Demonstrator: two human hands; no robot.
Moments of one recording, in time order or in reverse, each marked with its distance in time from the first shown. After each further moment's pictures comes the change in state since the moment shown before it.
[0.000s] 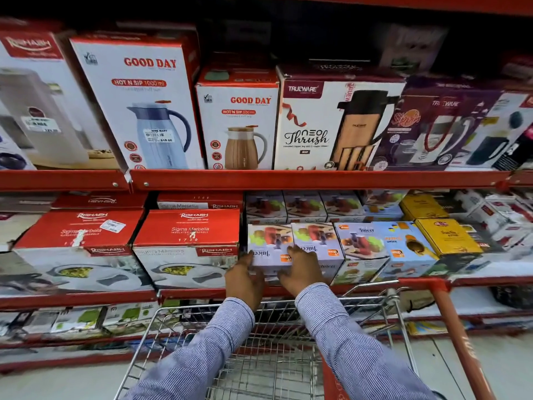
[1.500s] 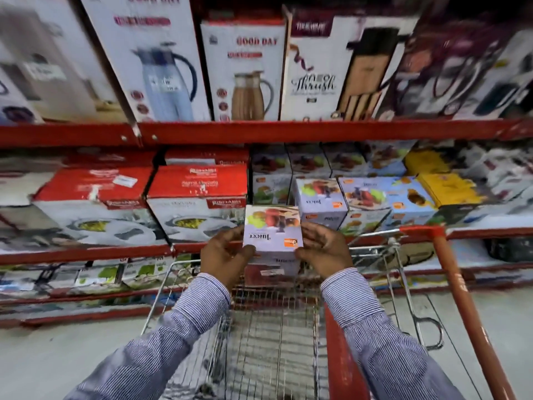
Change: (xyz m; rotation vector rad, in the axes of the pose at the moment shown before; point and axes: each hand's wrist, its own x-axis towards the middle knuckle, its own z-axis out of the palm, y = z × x) left_hand -0.062 -0.035 -0.073 -0.298 -0.123 -0.053; right_hand -0.093 0.012 0.005 1.078 0.049 0.141
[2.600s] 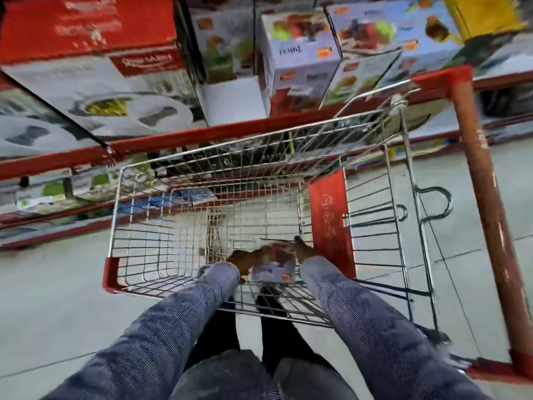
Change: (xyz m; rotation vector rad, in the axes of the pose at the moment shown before) left_hand -0.082 -0.220 0.123 0.349 -0.724 -0.902; right_hand -0.044 0.310 0.009 0.213 0.086 1.025
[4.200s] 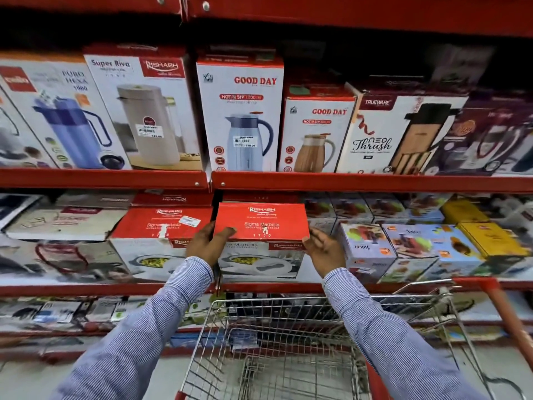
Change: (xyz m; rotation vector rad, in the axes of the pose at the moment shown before) left_hand -0.239 0.079 -0.315 -0.537 0.778 0.773; right_hand -0.238 -0.244 0.175 -0.308 0.070 -1.202
